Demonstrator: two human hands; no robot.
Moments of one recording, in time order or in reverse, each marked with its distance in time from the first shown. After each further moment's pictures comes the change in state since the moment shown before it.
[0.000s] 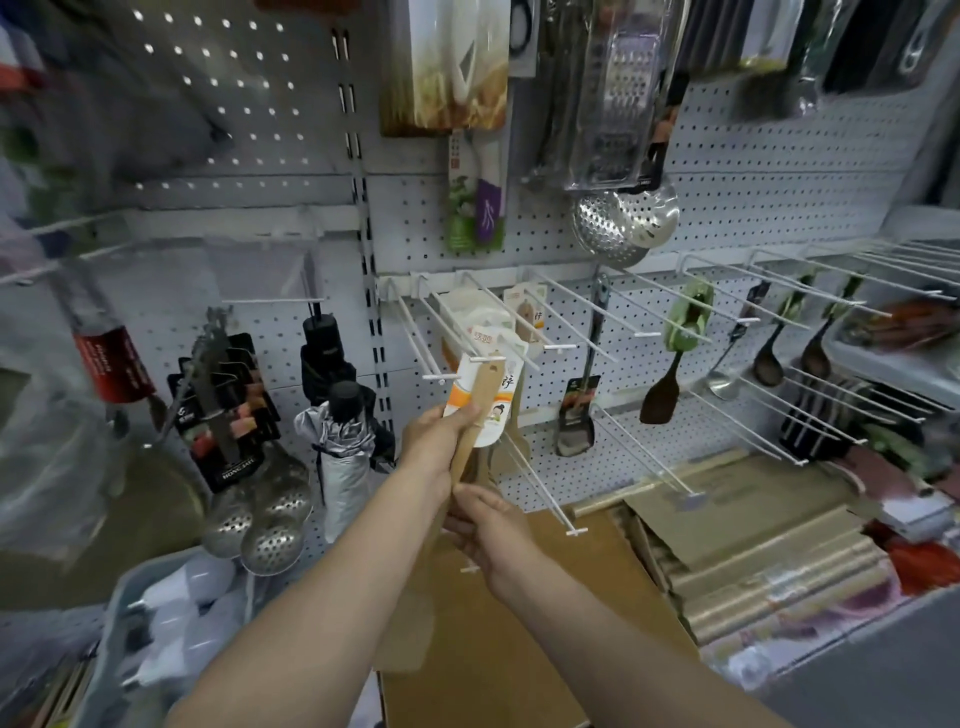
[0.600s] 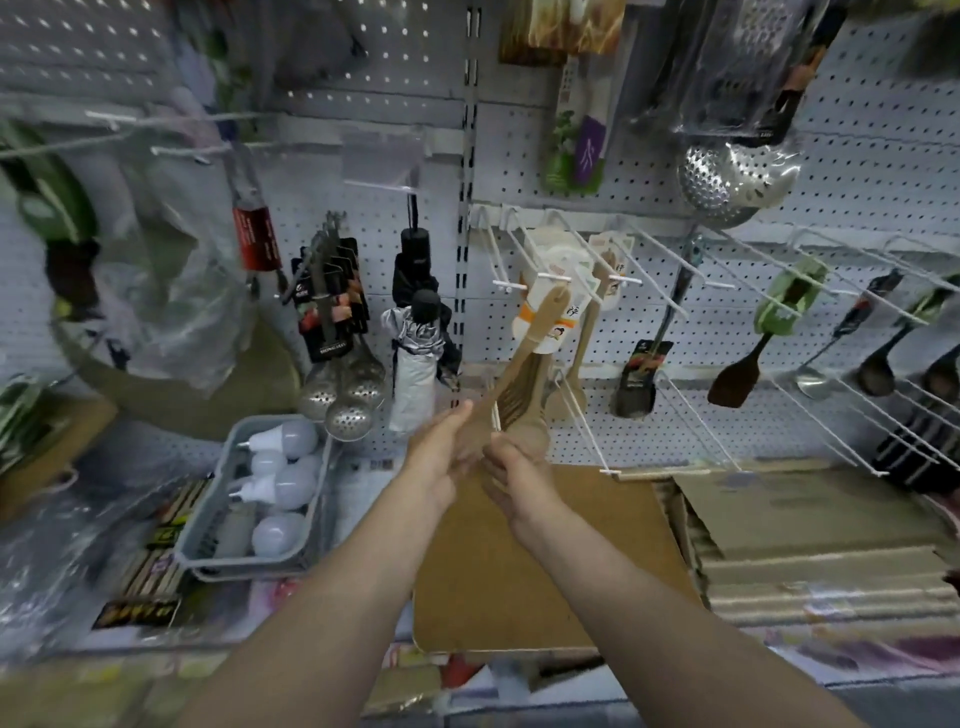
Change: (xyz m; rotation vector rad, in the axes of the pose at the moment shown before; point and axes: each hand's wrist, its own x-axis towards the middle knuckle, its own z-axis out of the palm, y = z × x) left_hand -0.099 -0.057 -0.056 -0.203 0.250 -0.127; right_hand -0.042 0.021 -0.008 -0.172 -0.067 0.082
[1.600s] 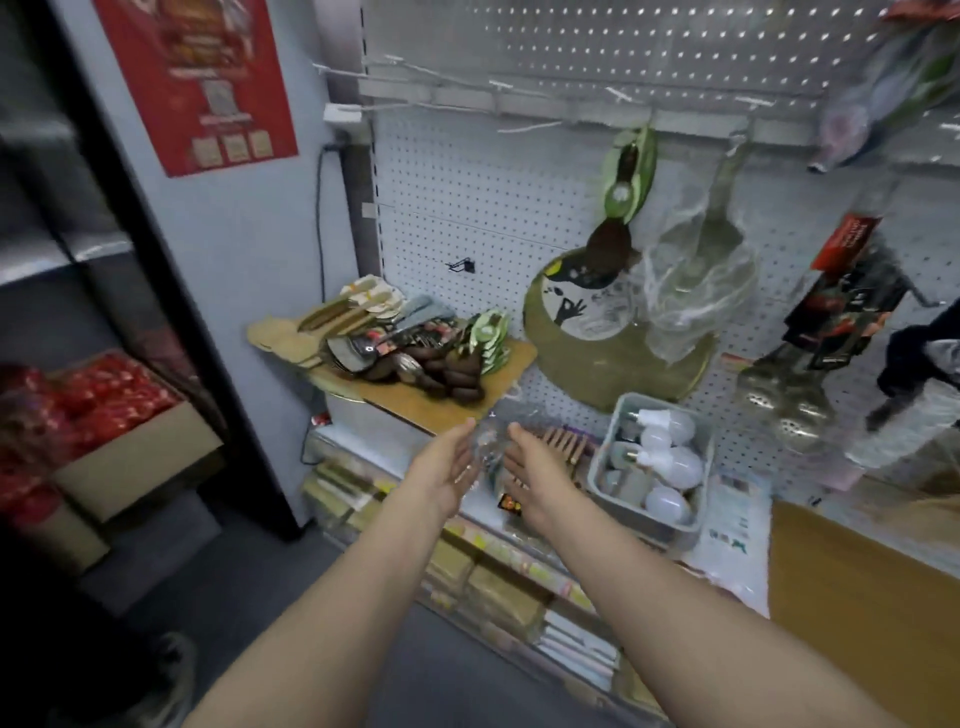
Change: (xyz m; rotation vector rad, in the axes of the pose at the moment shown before) left_hand -0.190 0.113 -0.525 -0.358 0.479 0.126; right_hand -0.173 0.231 0.466 -0.227 -0.456 0.247
